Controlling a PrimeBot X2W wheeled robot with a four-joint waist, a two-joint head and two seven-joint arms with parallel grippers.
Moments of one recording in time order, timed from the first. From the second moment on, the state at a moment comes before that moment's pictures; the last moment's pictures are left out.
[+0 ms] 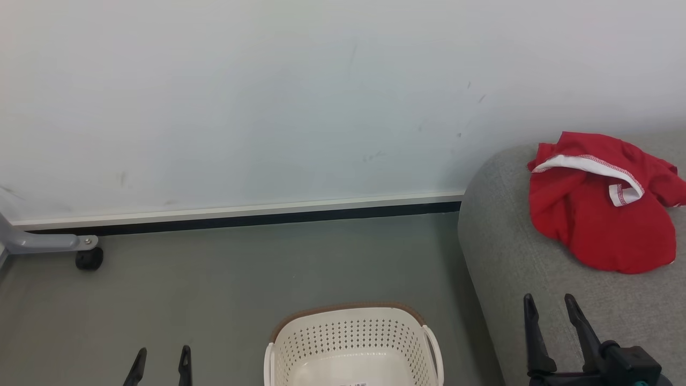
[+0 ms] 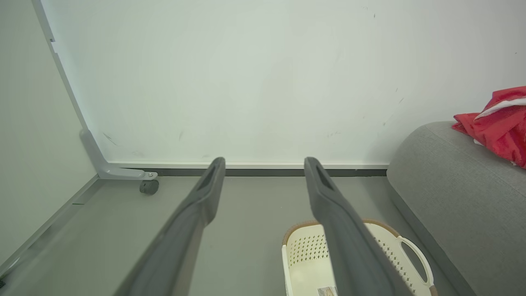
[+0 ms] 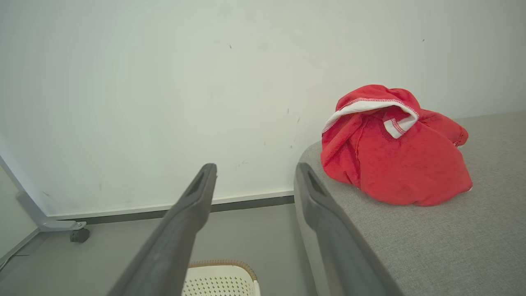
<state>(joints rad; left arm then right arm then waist) 0.17 0.25 -0.20 0.10 -0.40 0.12 -0.25 0.03 -0.16 0.23 0.12 0.32 -0.12 -0.25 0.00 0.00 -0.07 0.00</state>
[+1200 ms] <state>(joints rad) 0.20 0.22 -0.18 0.12 -0.36 0.12 -0.24 0.12 -0.12 0.19 0.11 0.31 -0.12 -0.24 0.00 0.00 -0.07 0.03</state>
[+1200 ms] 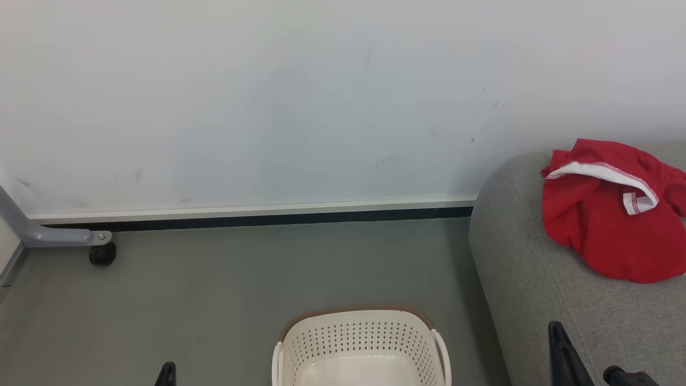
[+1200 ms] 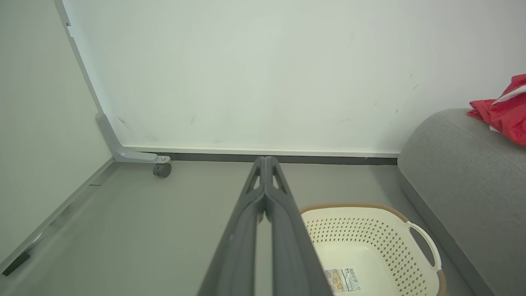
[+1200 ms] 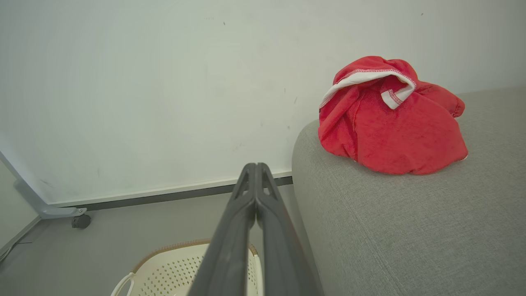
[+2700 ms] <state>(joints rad) 0.10 0.15 -0.07 0.19 -0.87 0.02 -0.09 0.05 -0.09 0.05 0.18 0.84 -0.03 -0.09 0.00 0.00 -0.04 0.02</state>
